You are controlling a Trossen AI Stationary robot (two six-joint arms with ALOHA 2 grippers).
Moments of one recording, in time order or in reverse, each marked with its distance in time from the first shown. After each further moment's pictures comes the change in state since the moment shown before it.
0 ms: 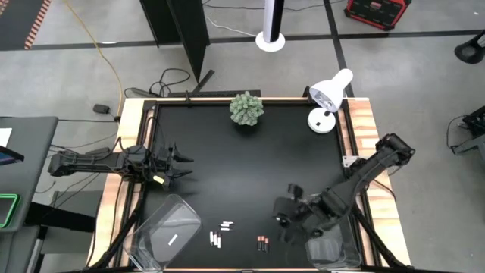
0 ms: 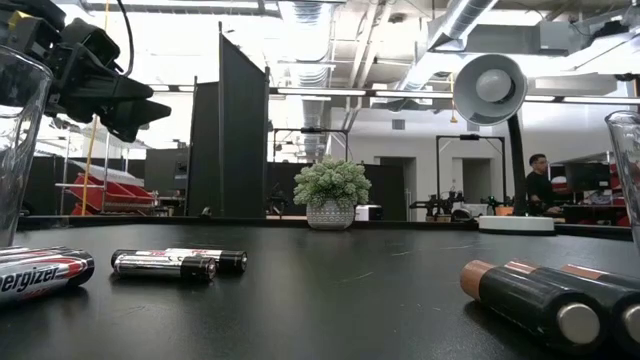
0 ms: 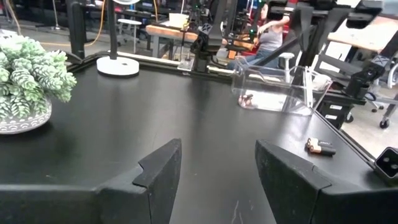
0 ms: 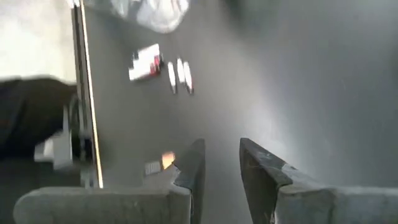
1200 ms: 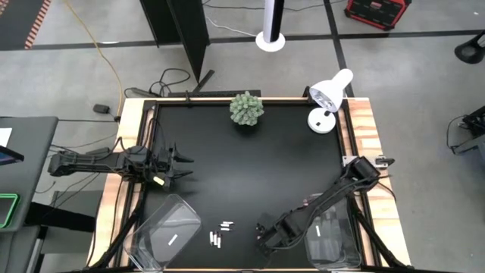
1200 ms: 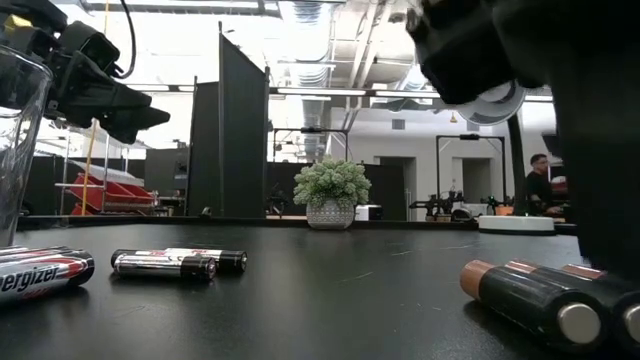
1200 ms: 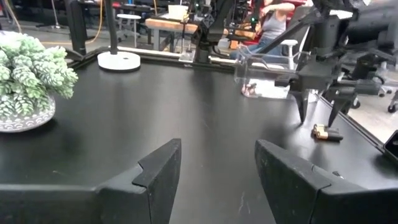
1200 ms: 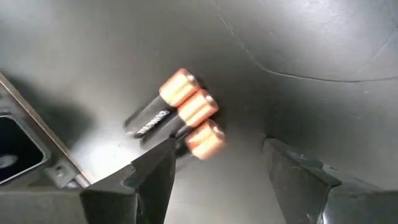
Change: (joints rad) left arm 0.000 0.006 0.000 -0.031 -0.003 0.052; right arm -0.020 0.404 0.000 0.150 -0.447 0.546
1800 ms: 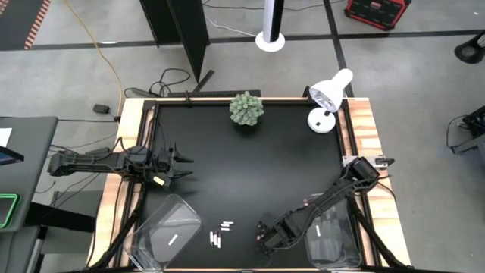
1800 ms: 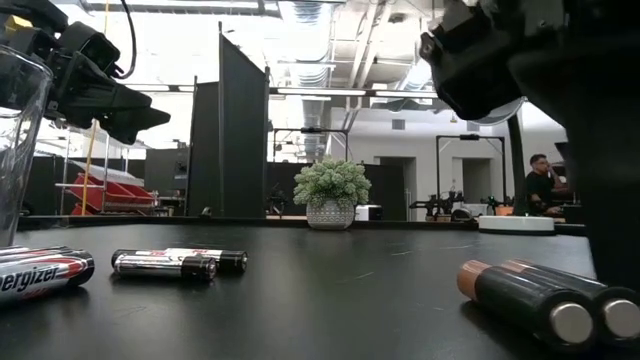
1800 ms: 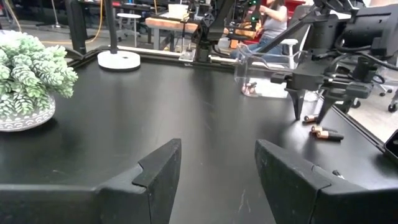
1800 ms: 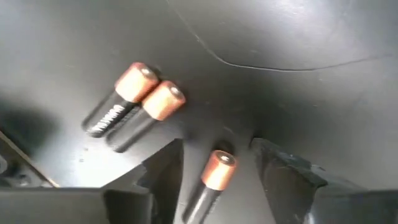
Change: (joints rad) left arm 0.000 0.002 0.000 -0.001 0.002 0.000; right arm 0.008 0.007 0.002 -0.125 0.015 0.033
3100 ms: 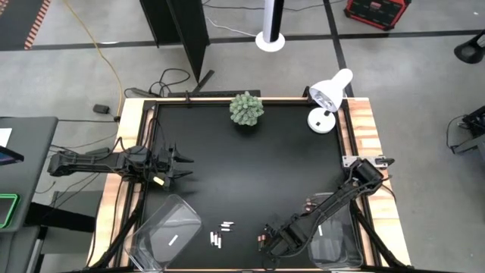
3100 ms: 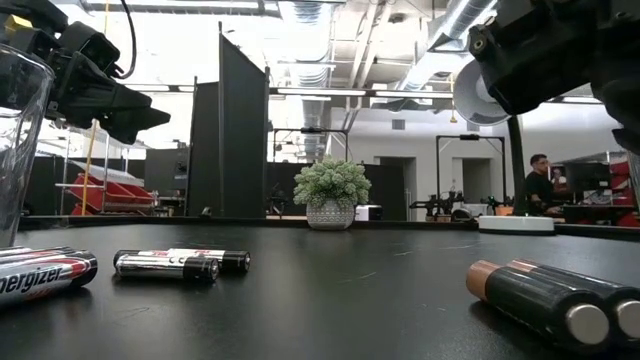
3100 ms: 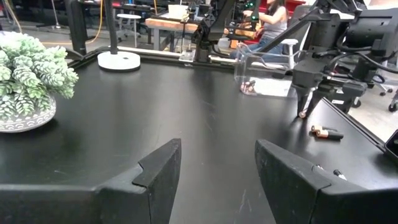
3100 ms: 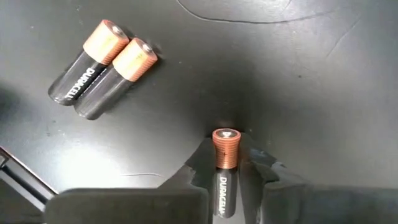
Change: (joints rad) left arm 0.000 0.000 0.000 0.000 0.000 0.003; right arm 0.064 0.001 -0.006 -0.032 -0.017 0.065
